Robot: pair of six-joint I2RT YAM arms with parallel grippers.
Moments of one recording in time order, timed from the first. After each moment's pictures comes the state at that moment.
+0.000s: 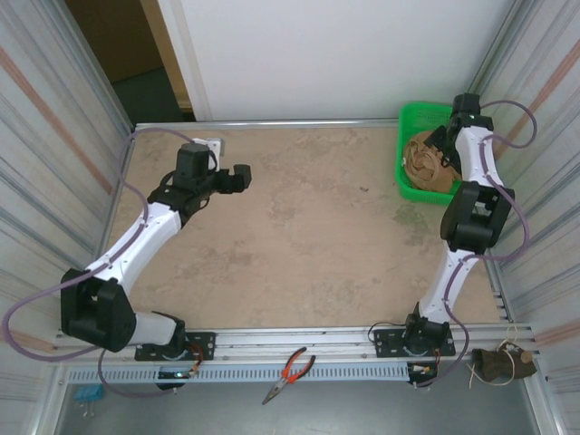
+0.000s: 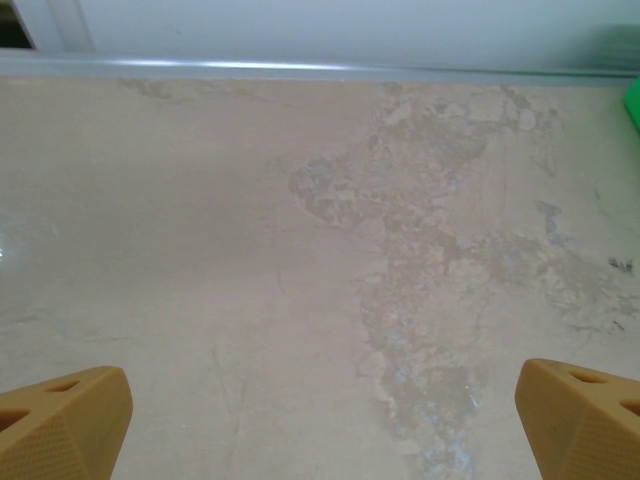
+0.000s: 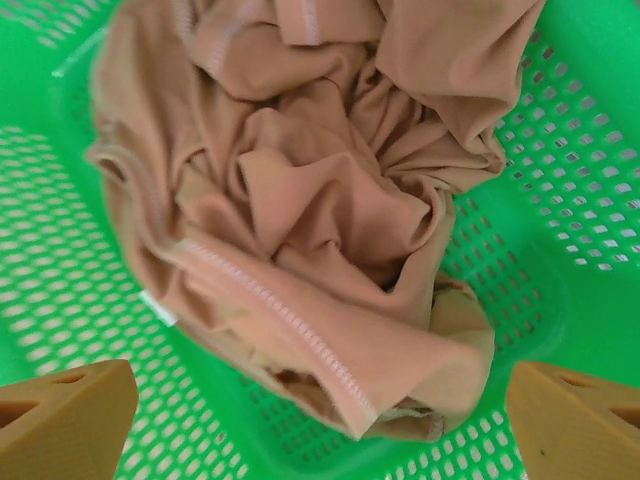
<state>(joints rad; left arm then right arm) -0.33 1.36 1.09 -0.32 0.01 -0.24 -0.23 2.12 1.99 -0.97 0.16 0.59</state>
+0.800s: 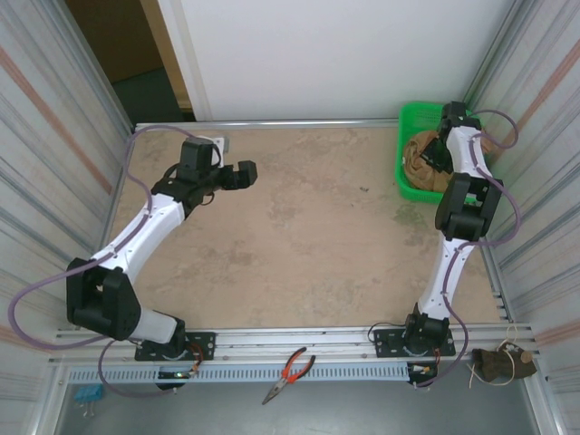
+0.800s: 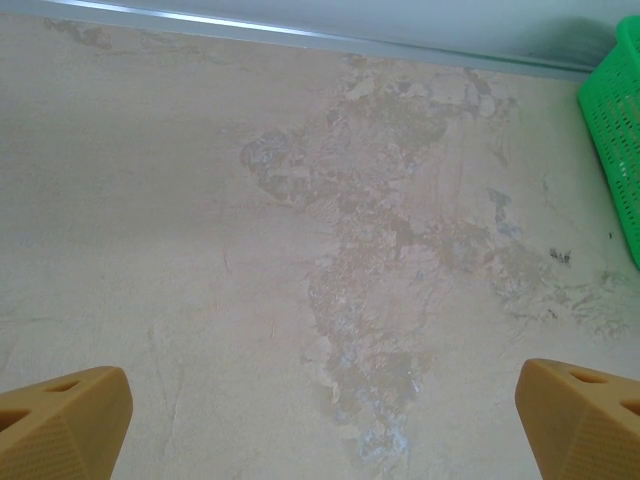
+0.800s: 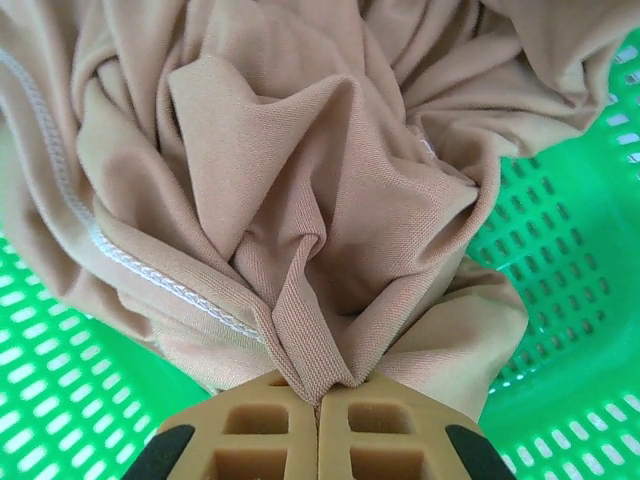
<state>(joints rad) -0.33 1.41 1.16 -0.37 0.11 -0.33 -0.21 2.25 2.07 -1.04 0.10 0.56</state>
